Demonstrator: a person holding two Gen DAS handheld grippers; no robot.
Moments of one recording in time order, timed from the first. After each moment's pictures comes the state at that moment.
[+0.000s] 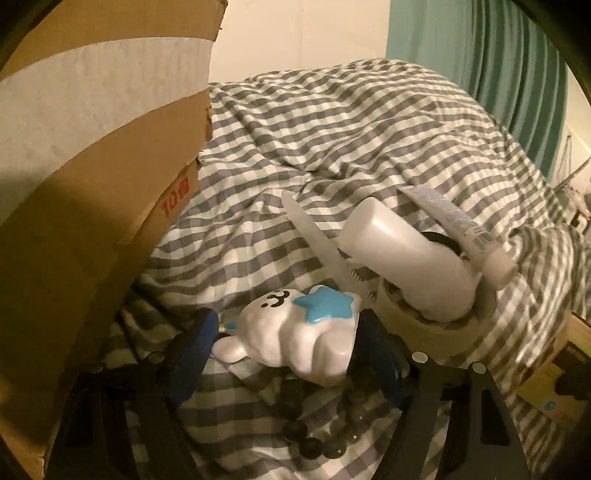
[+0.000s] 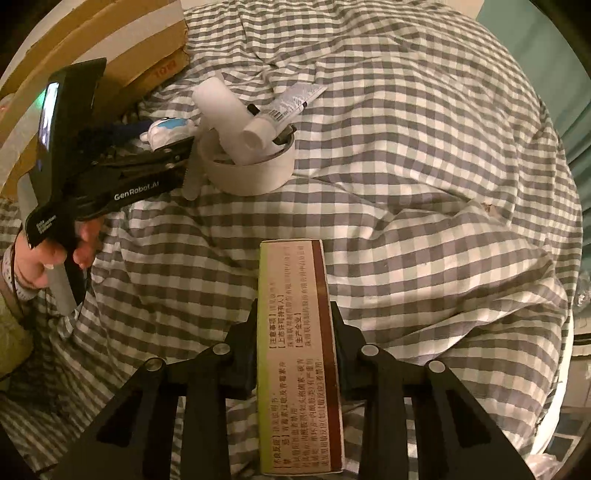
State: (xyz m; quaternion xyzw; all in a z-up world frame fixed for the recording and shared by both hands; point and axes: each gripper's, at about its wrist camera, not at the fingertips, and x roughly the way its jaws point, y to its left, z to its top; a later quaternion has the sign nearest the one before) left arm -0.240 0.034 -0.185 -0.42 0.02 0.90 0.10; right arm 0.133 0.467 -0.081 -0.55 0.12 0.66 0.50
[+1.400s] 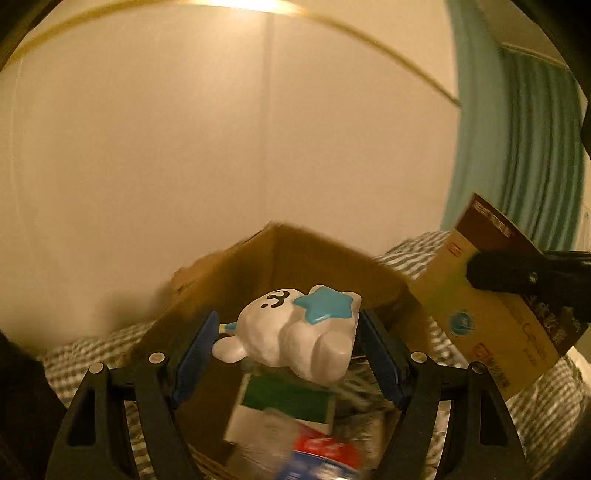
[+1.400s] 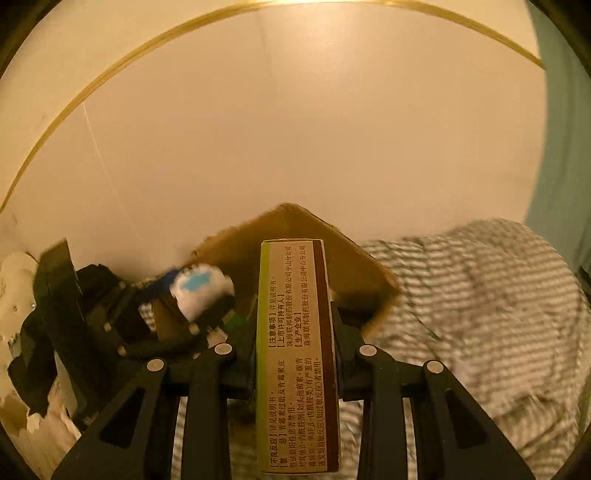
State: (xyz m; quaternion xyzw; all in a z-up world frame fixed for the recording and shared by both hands) left arm -0.197 -0.154 0.021 -0.26 -0.03 0.96 -0.01; right arm -0.136 0.387 0.066 -0.32 0.03 0.86 0.39
